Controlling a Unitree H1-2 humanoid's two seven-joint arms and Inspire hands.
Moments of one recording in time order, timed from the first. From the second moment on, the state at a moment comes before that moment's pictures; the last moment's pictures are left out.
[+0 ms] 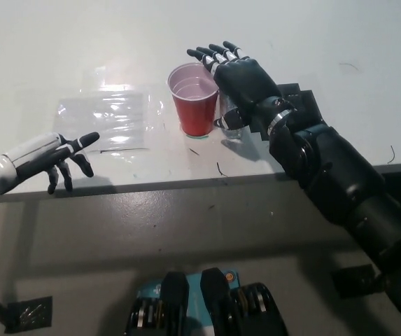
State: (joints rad) left_arm -0.55 0.66 -0.16 -0.07 0.10 0.42 -0.57; right_arm -1.01 -0.14 0.57 0.86 -0.69 -0.13 -0.09
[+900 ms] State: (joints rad) left_arm -0.49 0.66 -0.15 -0.08 0.10 0.42 -0.57; right_arm -0.96 -0.19 0.52 0.66 -0.67 -0.08 -0.03
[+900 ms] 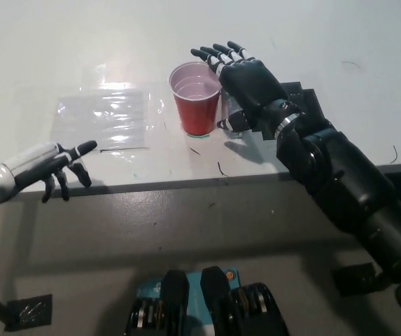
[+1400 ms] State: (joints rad) left_arm -0.42 0.66 -0.15 -0.13 0.10 0.42 -0.57; right_arm -1.06 -0.20 0.39 0.48 -0.64 0.02 0.12
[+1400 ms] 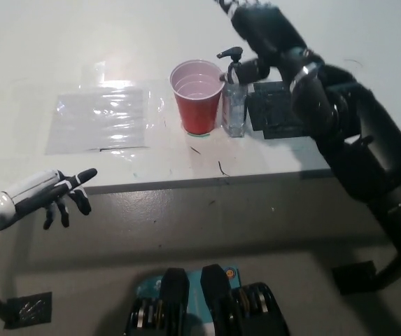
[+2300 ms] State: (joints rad) left_arm -0.36 0.66 -0.10 -0.14 0.10 0.42 -0.57; right_arm -0.73 -0.41 0.07 0.01 -0.48 0.17 0.24
